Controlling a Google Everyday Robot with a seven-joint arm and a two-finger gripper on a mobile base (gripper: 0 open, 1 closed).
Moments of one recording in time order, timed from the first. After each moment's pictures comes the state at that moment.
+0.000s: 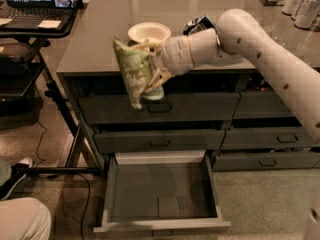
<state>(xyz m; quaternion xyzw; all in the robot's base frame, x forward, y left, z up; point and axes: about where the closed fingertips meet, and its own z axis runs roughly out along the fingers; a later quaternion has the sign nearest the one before) 0.625 0.043 0.882 -0.77 0.28 0.15 0.55</state>
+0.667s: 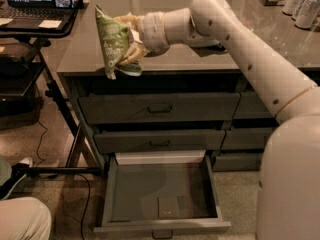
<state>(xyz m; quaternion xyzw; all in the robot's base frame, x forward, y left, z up) 0.703 0.102 0.924 -0.73 0.32 0.14 0.59</state>
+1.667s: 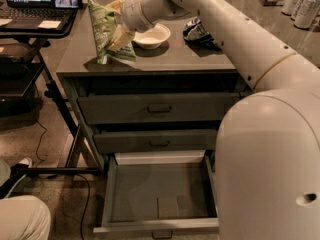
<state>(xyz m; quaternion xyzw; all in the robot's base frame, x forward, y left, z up) 0.753 0.135 0.938 -0.72 0.45 0.10 0.51</state>
